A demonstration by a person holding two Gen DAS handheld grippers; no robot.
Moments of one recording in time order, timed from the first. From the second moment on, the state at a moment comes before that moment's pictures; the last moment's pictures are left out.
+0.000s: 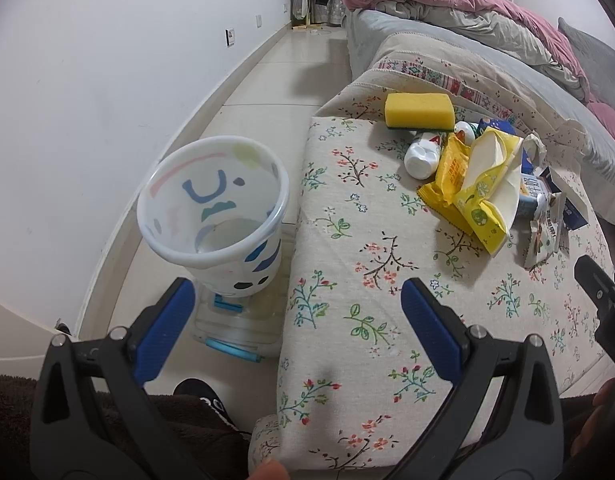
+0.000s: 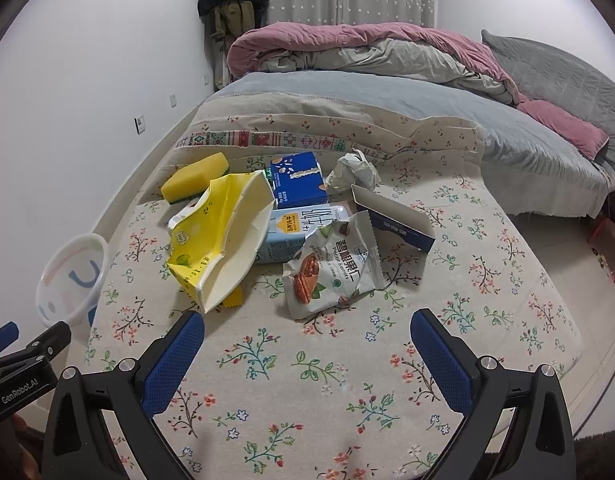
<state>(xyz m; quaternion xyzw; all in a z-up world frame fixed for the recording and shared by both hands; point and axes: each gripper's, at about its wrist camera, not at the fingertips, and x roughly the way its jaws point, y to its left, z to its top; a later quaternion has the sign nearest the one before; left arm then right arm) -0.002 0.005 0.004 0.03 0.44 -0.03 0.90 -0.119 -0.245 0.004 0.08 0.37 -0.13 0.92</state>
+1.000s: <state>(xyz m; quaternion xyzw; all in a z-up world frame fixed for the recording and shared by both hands) -0.002 0.005 0.004 0.03 0.44 -0.03 0.90 -0.119 -0.243 0.005 0.08 0.37 -0.13 0.92</state>
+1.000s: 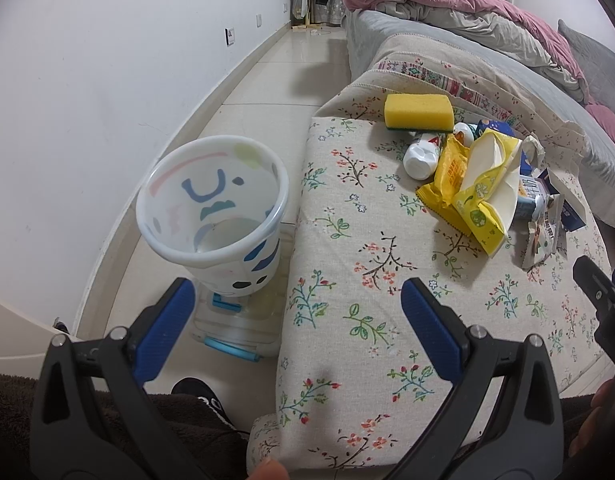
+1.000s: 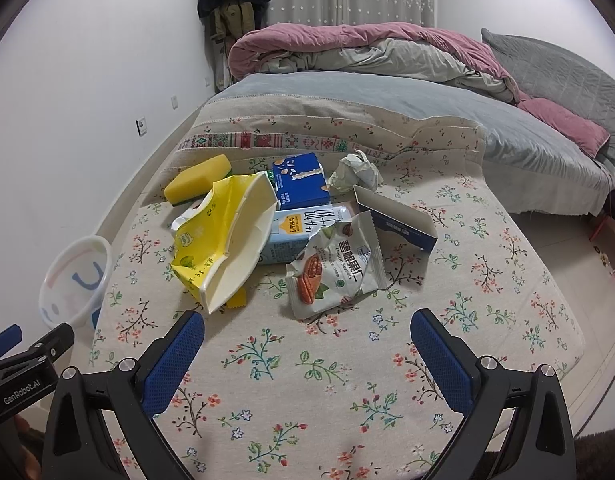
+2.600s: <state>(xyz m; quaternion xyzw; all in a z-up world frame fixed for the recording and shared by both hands) 0.006 0.001 0.008 0.03 0.45 -0.04 0.89 -0.120 -0.281 0.011 0.11 0.37 -0.15 0.91</state>
